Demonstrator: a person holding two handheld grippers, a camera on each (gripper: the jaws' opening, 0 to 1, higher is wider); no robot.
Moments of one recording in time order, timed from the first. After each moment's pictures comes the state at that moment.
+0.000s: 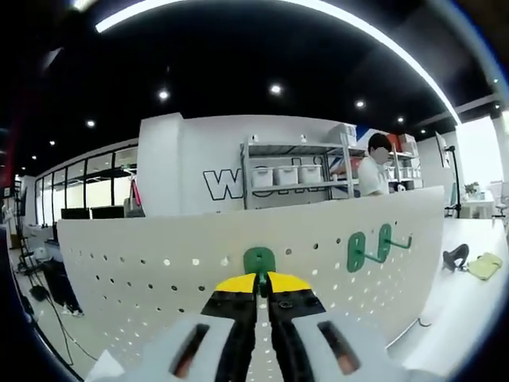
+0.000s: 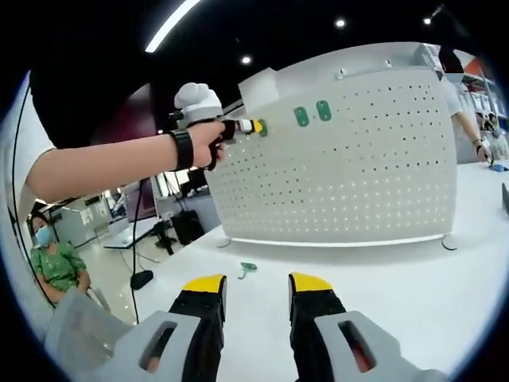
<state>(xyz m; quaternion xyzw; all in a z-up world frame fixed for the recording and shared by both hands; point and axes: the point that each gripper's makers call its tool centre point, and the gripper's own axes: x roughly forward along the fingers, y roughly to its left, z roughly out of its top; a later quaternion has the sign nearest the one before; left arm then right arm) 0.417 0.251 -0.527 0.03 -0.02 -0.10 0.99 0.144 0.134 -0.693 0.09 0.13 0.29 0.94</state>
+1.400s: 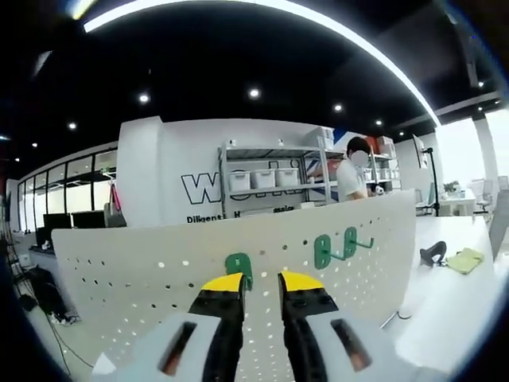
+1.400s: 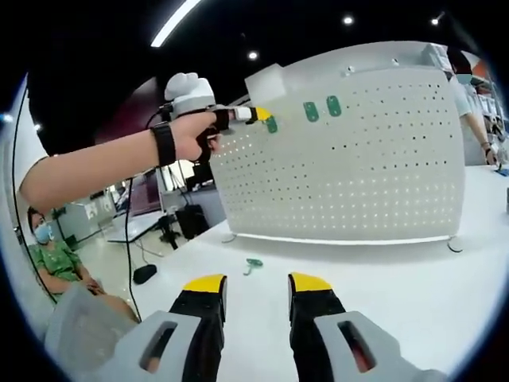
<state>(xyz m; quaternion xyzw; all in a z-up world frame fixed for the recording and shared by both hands) 0.373 0.244 -0.520 0.03 -0.03 -0.17 0.99 0.142 0.144 -0.696 0.09 0.14 0.31 0.94</state>
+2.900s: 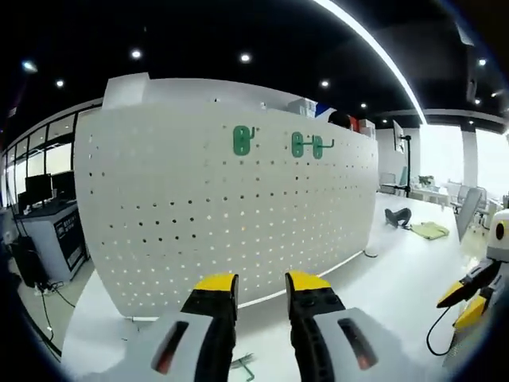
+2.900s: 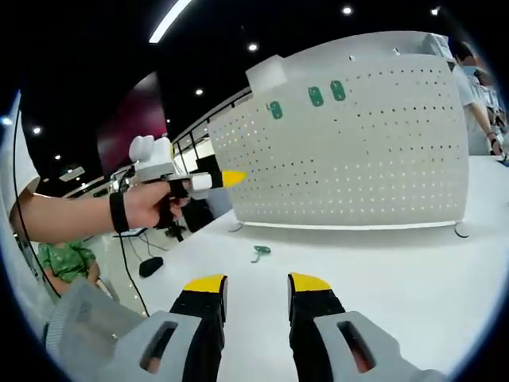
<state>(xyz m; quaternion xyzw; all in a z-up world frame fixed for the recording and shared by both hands) 0.295 0.300 -0.661 0.01 0.09 -0.24 0.97 0.130 0.153 -0.711 0.09 0.16 0.32 0.93</state>
